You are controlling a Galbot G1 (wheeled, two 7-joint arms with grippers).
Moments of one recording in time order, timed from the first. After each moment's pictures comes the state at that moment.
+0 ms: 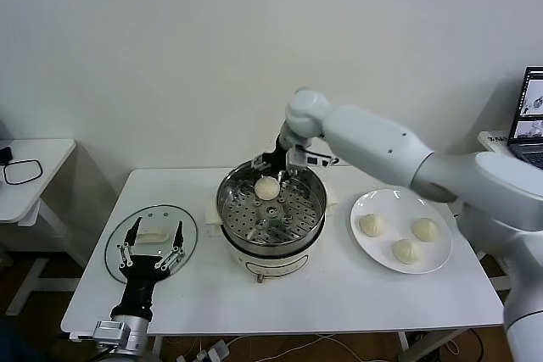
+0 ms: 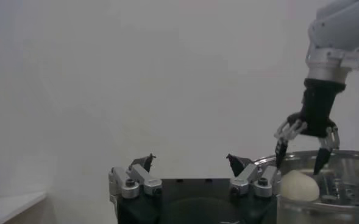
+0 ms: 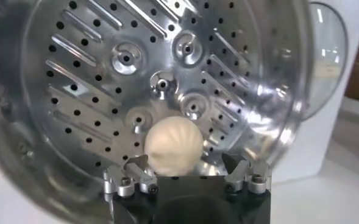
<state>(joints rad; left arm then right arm) 1.61 -1.56 -0.65 -2.15 0.04 -0.09 0.12 0.48 1.17 -1.03 1.08 -0.34 0.66 -0.98</state>
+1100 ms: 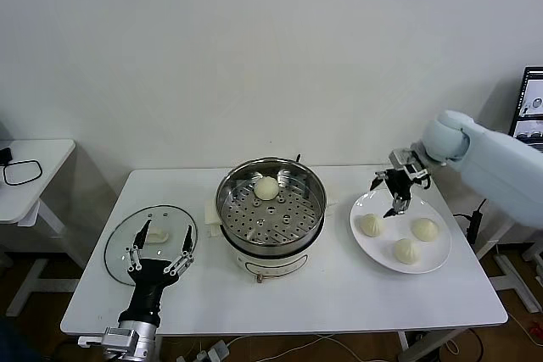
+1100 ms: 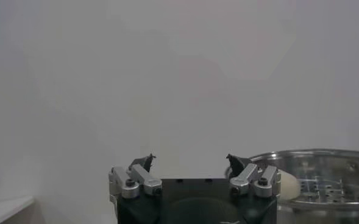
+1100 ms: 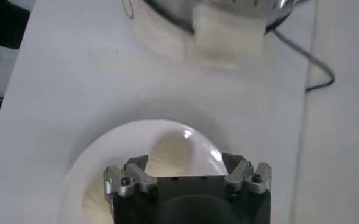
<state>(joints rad) 1.64 -1.57 -0.61 -2.17 0.08 -0.11 0.11 0.19 0.75 -0.88 1.09 0.02 -0.04 -1.19</state>
